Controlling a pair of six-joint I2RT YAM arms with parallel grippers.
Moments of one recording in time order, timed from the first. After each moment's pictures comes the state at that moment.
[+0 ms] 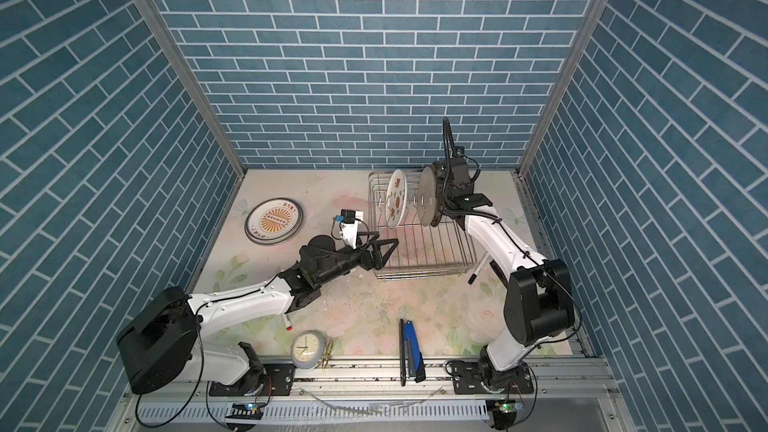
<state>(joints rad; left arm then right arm) -0.84 1.39 0.67 0.63 0.13 -0.62 0.37 1.62 1.33 -0.25 0.38 0.18</state>
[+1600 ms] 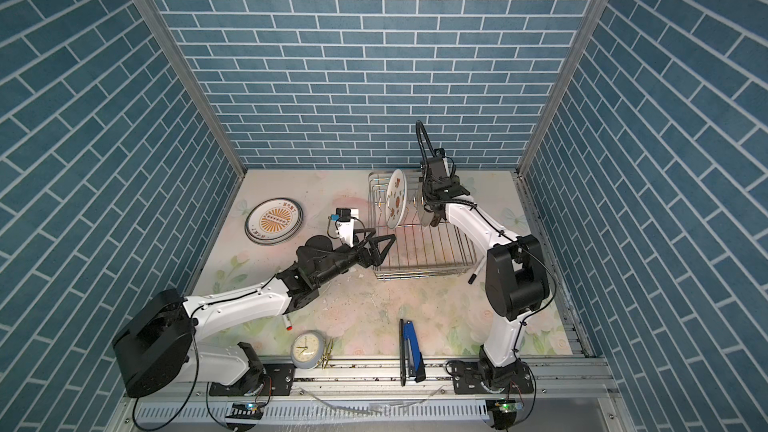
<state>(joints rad) -0.84 1.37 0.66 0.64 0.07 -0.62 0.44 1.81 1.48 -0.34 0.57 0.11</state>
